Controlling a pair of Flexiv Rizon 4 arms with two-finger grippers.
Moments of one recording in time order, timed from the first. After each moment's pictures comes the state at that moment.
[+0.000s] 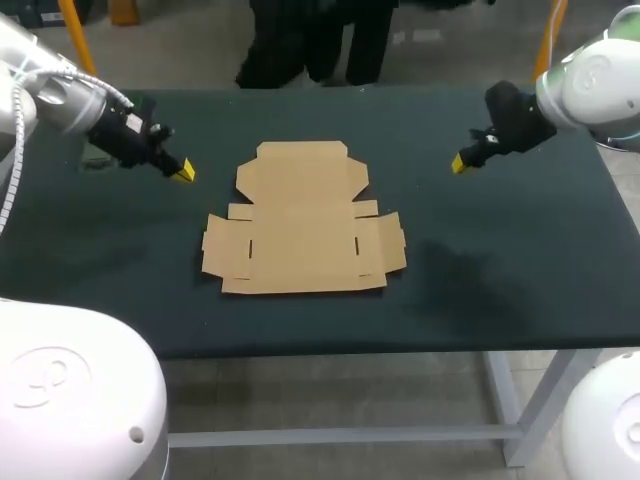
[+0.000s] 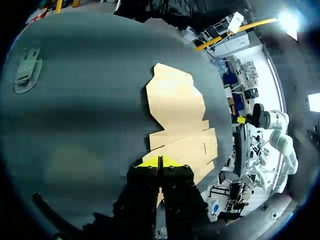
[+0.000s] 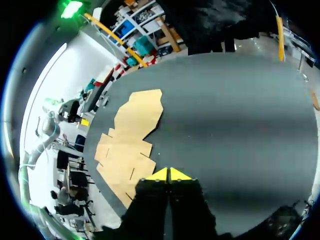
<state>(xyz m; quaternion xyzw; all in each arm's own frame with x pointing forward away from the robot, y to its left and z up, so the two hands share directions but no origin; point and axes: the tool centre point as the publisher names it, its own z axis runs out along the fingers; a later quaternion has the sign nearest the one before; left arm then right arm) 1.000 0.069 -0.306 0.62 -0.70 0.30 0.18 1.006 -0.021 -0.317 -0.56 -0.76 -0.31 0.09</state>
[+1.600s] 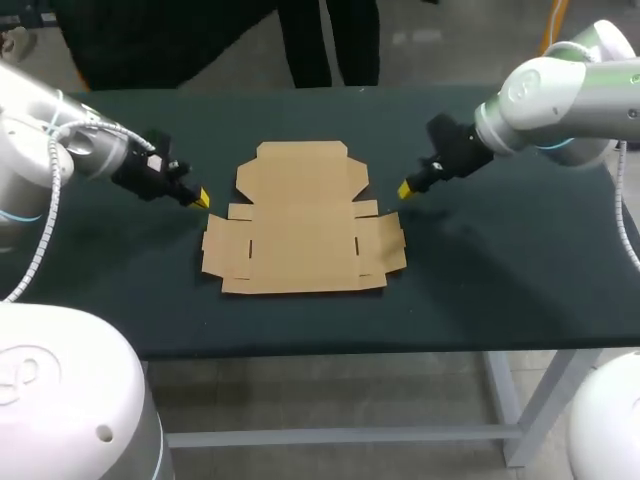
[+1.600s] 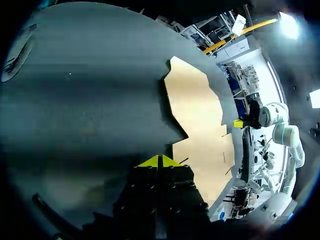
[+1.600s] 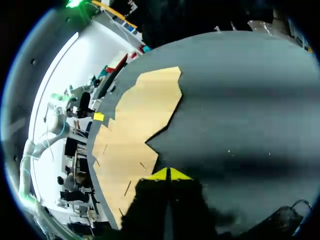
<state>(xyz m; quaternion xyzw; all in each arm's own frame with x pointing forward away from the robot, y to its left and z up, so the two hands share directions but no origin) 1.010 0.056 -0.385 0.62 -0.70 0.32 0.15 1.026 0.063 -0.398 -0.50 -0.79 -0.32 0.16</state>
